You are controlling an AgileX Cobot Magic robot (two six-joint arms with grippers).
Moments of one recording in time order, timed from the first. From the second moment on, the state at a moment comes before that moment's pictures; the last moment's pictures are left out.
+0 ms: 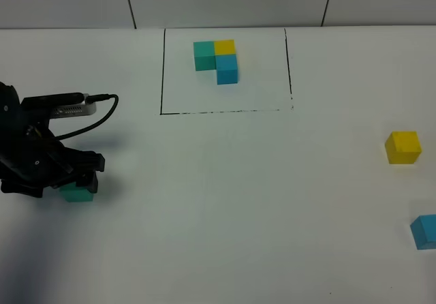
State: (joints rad) left arm -0.15 1.73 -0.86 -0.10 0.56 -0.15; right arm 0.02 0.01 -0.50 0.00 1.07 -0.02
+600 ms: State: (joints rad) left arm -0.15 1.78 -0.86 -0.13 0.48 -0.15; right arm 0.02 0.01 -0.50 0.00 1.07 -0.02
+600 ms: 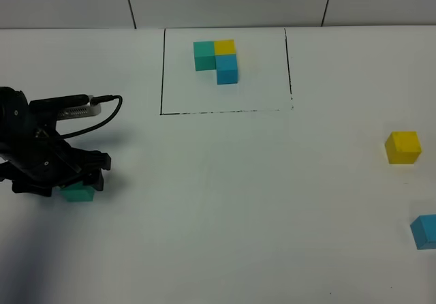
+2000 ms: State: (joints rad) left arm -0.39 1.91 -1.36 0.03 0.86 0.41; right arm 0.02 0.01 -0.50 0.00 1.07 -0.02
